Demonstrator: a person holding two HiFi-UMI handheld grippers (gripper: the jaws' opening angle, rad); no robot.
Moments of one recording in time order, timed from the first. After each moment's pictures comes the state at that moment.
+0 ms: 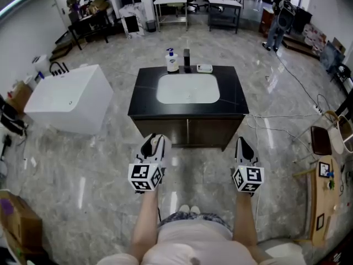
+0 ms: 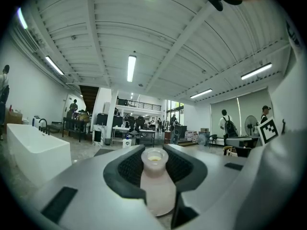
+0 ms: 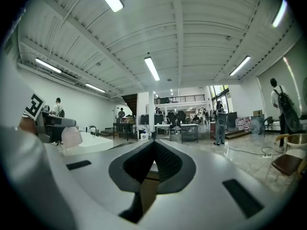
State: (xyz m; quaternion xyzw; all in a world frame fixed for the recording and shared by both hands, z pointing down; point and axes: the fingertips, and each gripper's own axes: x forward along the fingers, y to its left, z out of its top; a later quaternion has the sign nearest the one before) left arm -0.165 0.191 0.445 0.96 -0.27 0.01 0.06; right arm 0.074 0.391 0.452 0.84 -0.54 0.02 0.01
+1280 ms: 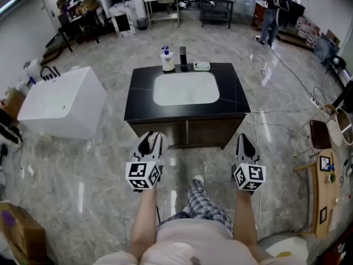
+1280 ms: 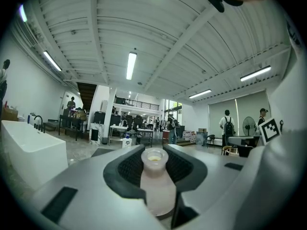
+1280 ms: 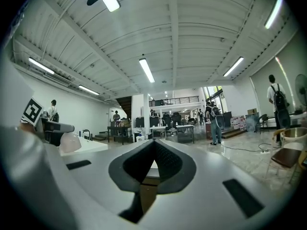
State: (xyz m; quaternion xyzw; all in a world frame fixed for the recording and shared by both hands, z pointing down) left arm -0.151 0.128 0.463 0.97 -0.25 0.01 0.06; right arm 0.085 0.350 0.462 0.86 -0.51 0.02 -0.01
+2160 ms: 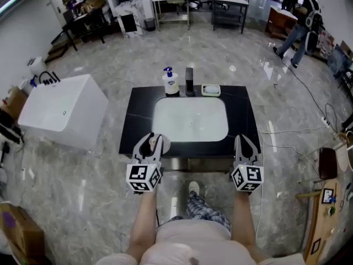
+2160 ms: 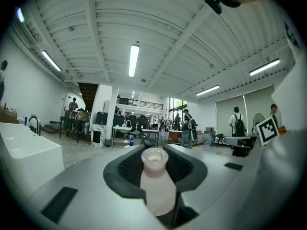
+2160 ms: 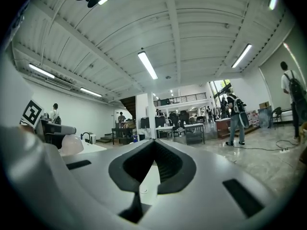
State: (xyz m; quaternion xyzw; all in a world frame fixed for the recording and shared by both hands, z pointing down) left arm 0.038 -0.084 0.467 0.96 -0.28 0.01 0.06; right arm 0.279 0.105 0.470 0.84 -0.55 0.02 -0.03
